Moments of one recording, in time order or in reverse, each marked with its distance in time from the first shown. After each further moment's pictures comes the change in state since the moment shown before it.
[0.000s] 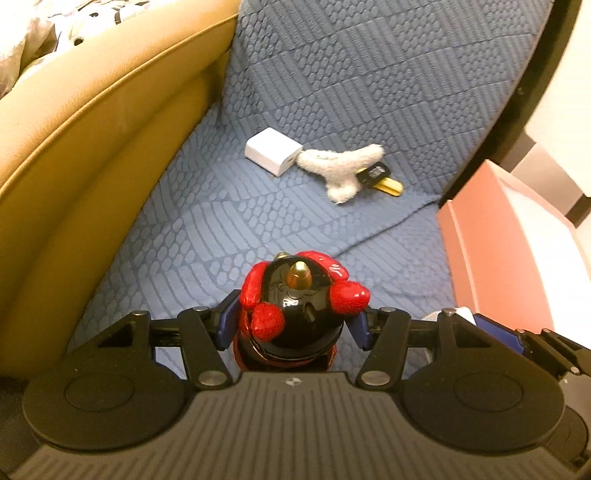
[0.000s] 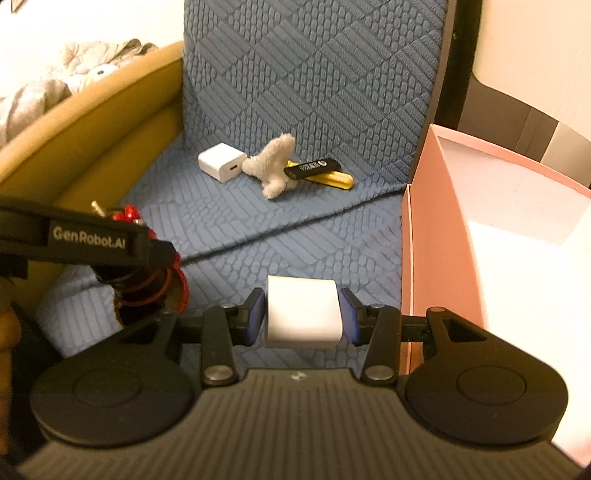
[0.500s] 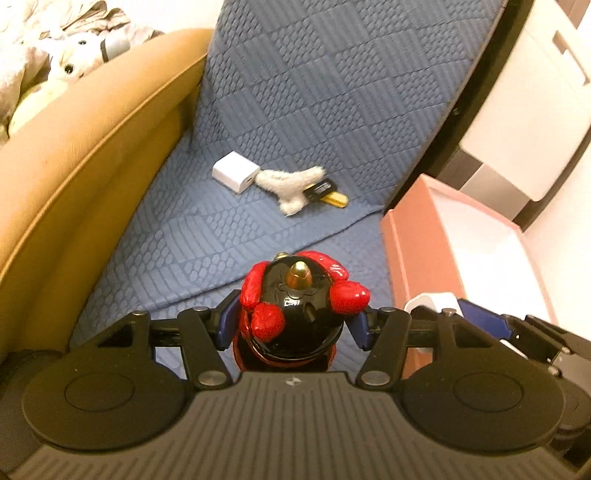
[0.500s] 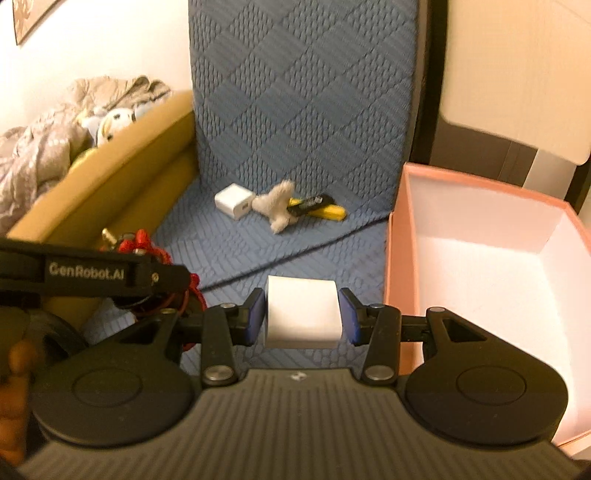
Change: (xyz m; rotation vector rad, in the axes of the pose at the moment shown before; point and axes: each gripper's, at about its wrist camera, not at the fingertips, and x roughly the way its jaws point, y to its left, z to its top) left arm -0.073 -0.022 -0.001 0.018 -0.039 -0.094; right arm -0.074 -0.012 0.017 0.041 -0.063 0.036
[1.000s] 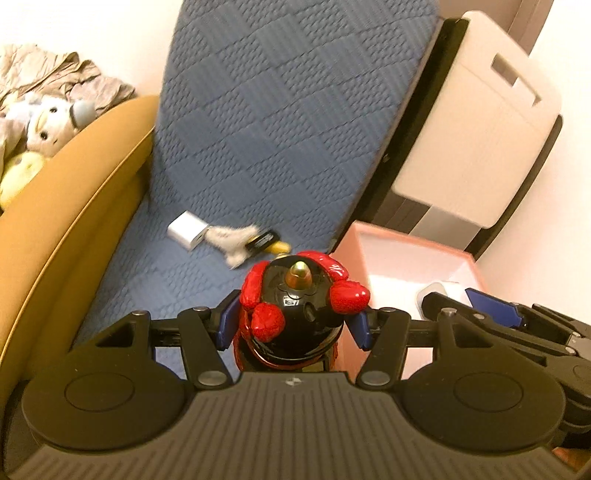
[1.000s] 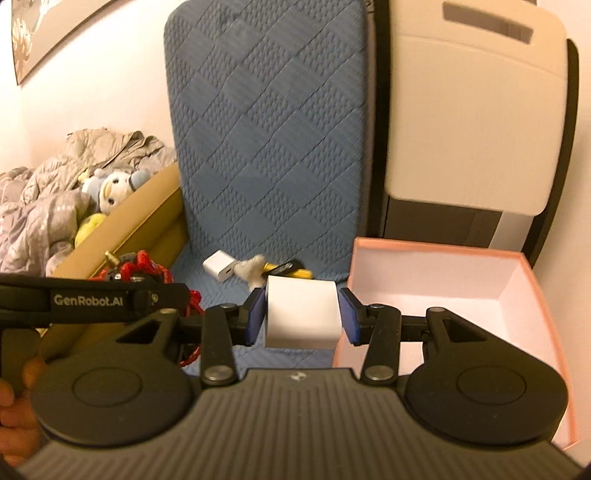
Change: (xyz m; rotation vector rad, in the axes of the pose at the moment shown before) left arm -0.058 -0.078 0.038 0.053 -0.092 -0.040; right arm -0.075 -0.055 0.056 0.032 -0.106 0.003
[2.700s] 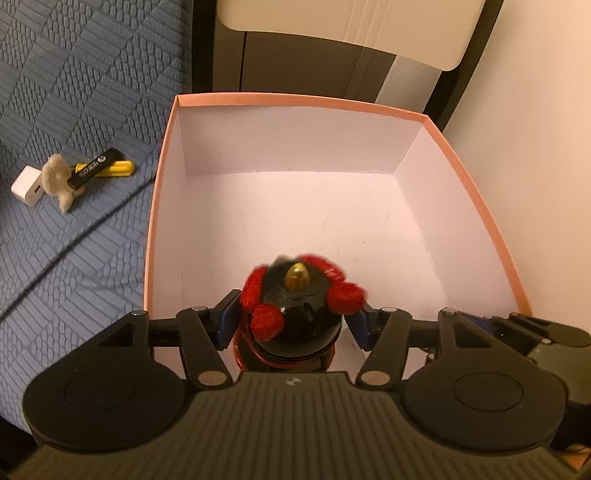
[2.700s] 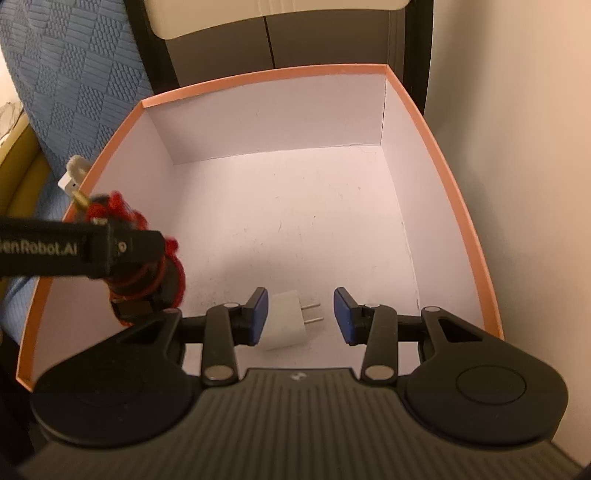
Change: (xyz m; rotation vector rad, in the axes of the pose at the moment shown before) left arm 0.190 -0.185 -0.077 0.223 0.298 0.016; right arm 0.082 -0.209 -0.109 0.213 0.332 -0.103
